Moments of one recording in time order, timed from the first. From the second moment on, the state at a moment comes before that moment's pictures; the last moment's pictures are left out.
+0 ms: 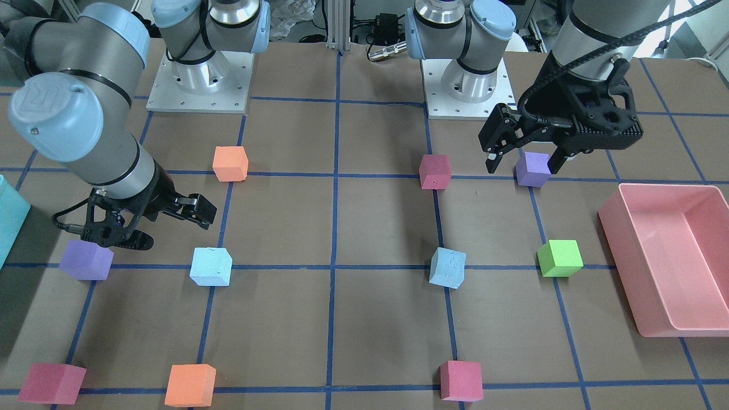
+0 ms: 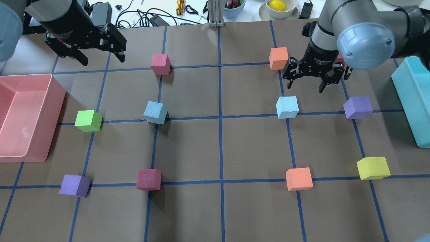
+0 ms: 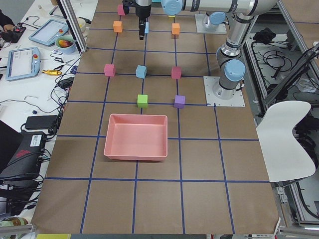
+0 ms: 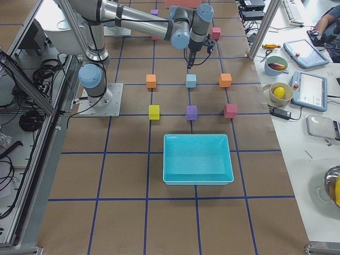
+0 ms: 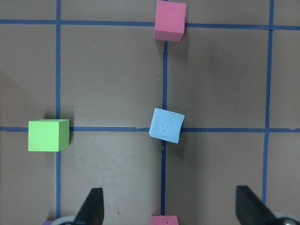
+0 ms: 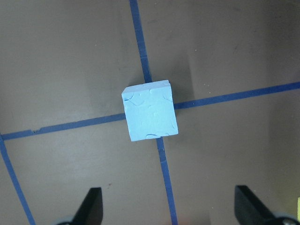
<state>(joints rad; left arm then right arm) -1.51 -1.61 -1.50 -1.50 1.54 0.02 1.52 -1.33 1.64 -1.76 -1.53 0.12</state>
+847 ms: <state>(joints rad) -1.52 -1.75 -1.79 -1.13 1.53 0.04 1.52 -1.15 1.67 -1.94 -1.53 0.06</state>
